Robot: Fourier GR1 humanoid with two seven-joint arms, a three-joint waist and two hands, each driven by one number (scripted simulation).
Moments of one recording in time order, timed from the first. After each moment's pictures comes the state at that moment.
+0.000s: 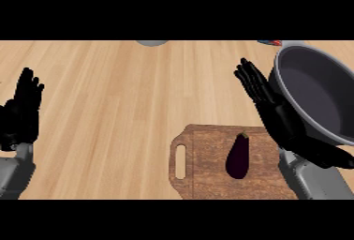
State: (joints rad) left arm -0.23 0.51 -0.07 -1.36 0.33 0.43 0.02; right arm -0.32 -0.29 0.27 -1.59 -0.22 0.04 -0.24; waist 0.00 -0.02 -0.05
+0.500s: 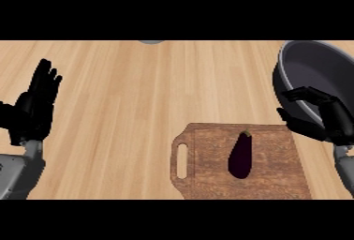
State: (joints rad) left arm -0.25 0.48 -0.11 -1.46 0.36 0.37 0.05; right arm -0.25 -0.53 0.09 -1.29 -0.06 -0.07 -0.18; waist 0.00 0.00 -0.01
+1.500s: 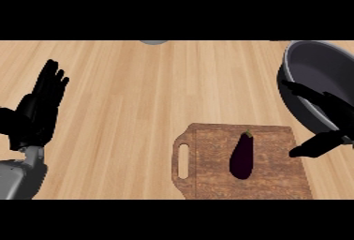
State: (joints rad) left arm -0.22 0.44 -0.10 -1.59 0.31 0.33 0.16; right arm -0.29 -0.70 0.20 -1.44 0.03 0.26 0.11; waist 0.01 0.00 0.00
